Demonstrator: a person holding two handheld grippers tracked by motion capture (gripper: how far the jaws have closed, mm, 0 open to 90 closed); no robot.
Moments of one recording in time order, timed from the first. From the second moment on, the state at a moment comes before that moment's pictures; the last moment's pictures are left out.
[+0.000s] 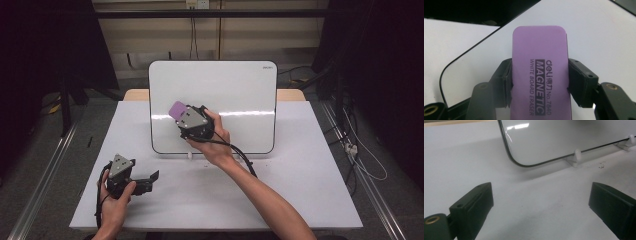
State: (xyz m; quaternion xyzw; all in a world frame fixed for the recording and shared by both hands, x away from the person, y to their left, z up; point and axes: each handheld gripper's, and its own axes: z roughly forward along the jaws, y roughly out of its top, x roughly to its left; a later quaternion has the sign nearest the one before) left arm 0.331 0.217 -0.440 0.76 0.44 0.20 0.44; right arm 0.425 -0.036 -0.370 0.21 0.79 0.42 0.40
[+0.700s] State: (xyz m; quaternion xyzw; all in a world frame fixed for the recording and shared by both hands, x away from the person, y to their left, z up) left arm 0.329 0.214 -0.440 0.76 0.43 0.21 0.44; right arm 0.417 -0.092 -0.375 0.31 0.72 0.53 0.30
